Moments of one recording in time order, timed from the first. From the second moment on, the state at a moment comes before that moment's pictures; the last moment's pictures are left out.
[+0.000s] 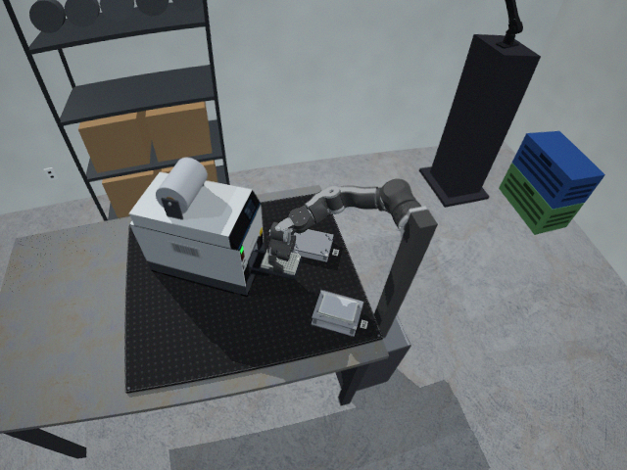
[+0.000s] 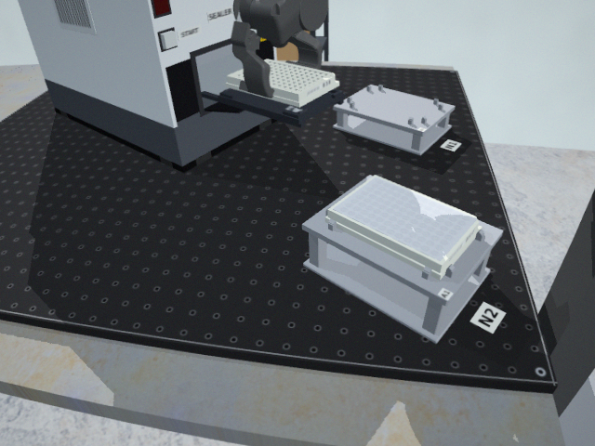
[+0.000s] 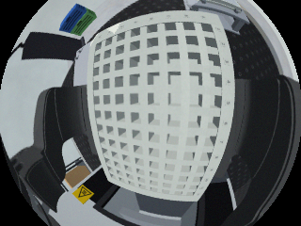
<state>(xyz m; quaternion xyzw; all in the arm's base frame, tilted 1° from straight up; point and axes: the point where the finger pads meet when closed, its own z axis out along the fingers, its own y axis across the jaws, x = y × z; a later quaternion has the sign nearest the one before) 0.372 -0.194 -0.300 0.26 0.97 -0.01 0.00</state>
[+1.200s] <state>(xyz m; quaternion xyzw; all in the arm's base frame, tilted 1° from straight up) 0.373 -0.194 -0.299 0.26 0.97 -0.01 0.00</state>
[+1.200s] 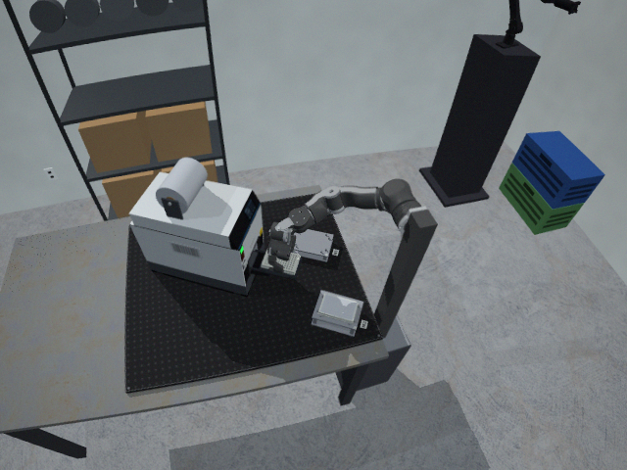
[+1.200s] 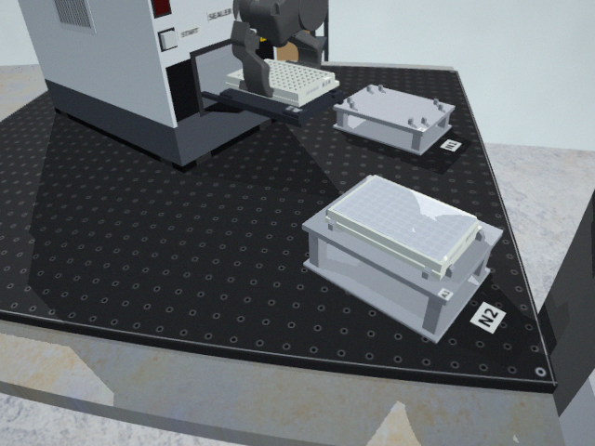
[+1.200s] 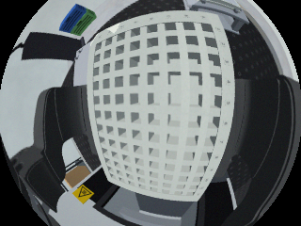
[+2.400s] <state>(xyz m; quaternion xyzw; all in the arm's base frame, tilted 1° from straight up) 0.375 -0.194 -0.301 0.26 0.97 -0.01 0.00</state>
